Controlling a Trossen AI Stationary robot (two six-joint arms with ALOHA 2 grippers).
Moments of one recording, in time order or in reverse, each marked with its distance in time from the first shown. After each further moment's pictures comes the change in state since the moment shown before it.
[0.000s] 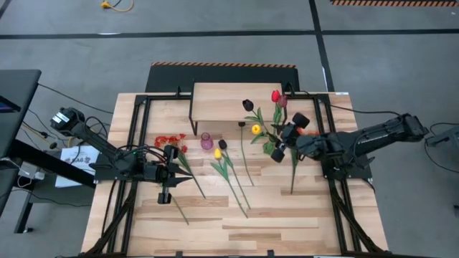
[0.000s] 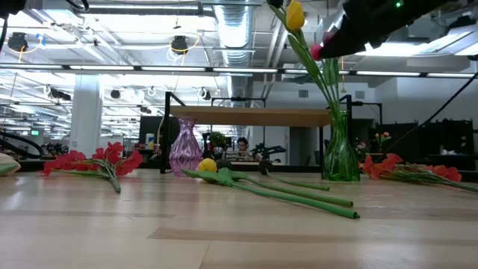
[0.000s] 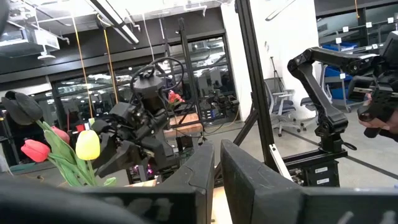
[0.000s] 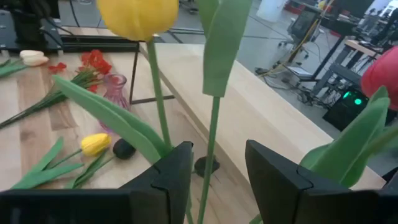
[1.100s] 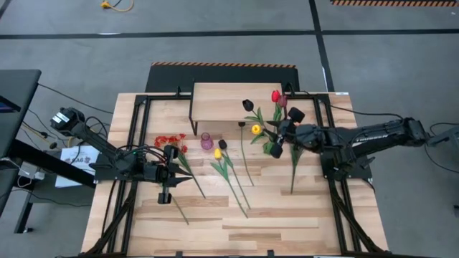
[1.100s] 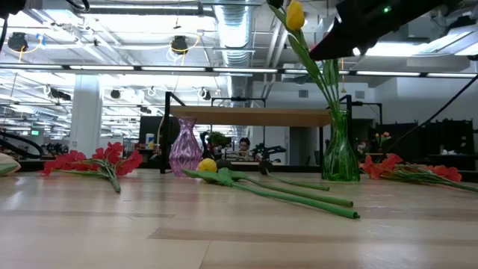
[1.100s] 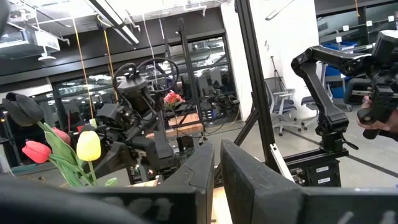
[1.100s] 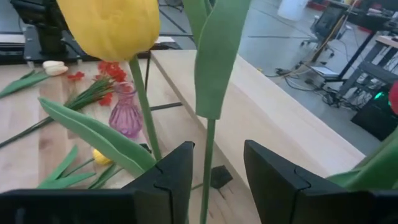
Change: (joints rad) left arm 0.000 0.000 0.000 0.000 0.000 0.008; right arm -0.137 0.000 0.000 0.066 -0.219 -0.051
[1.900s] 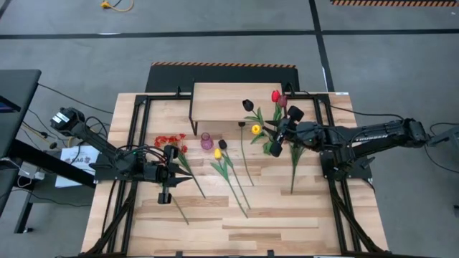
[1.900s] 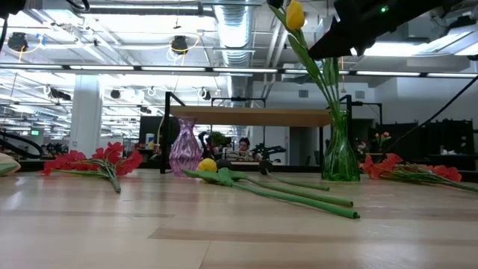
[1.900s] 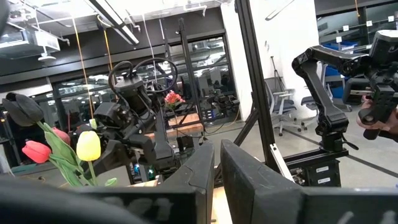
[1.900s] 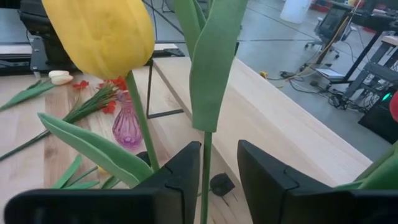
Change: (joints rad) left arm 0.000 0.000 0.000 0.000 0.000 0.000; right arm -0.027 0.000 0.000 0.032 -0.040 -0.002
